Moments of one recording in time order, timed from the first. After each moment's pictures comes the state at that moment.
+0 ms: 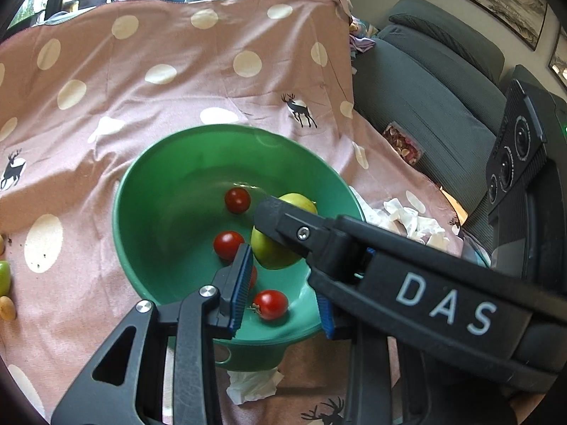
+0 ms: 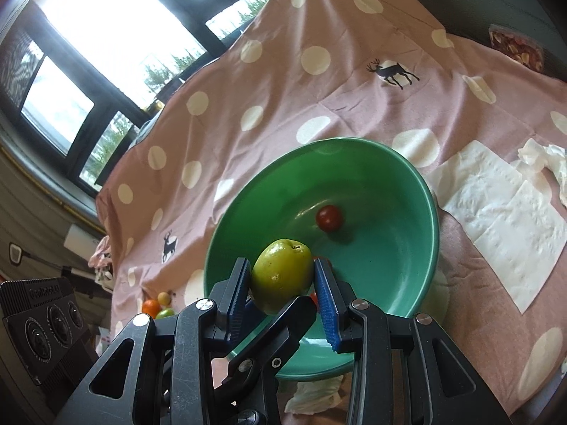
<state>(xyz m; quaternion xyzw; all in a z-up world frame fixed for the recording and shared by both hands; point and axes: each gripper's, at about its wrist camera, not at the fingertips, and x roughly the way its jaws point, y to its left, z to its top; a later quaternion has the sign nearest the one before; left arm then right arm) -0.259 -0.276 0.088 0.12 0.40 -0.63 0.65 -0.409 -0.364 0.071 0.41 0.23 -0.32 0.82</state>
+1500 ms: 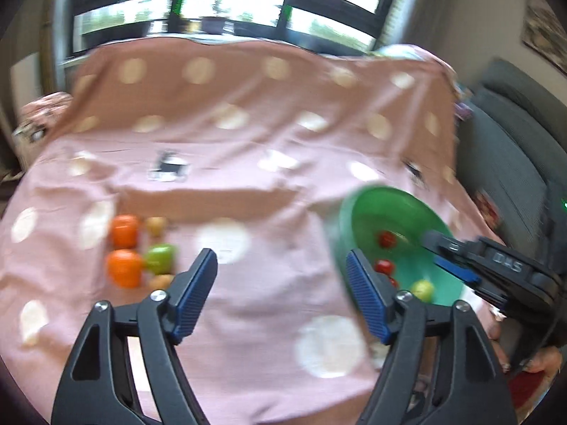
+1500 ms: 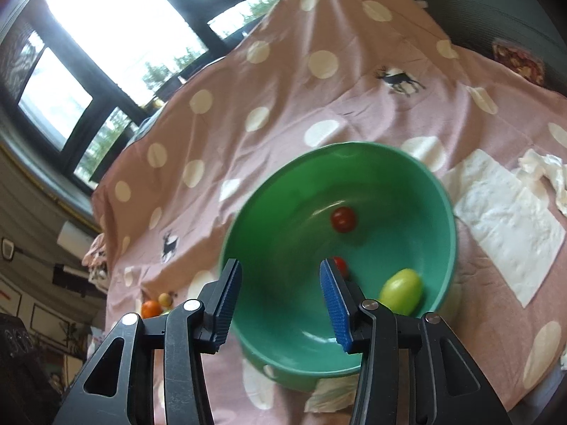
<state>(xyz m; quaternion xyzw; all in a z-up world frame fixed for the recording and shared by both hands) -0.160 -0.156 0.125 0.06 0.36 -0.46 0.81 -0.387 -0.347 0.085 0.39 0.23 -0.32 0.83</state>
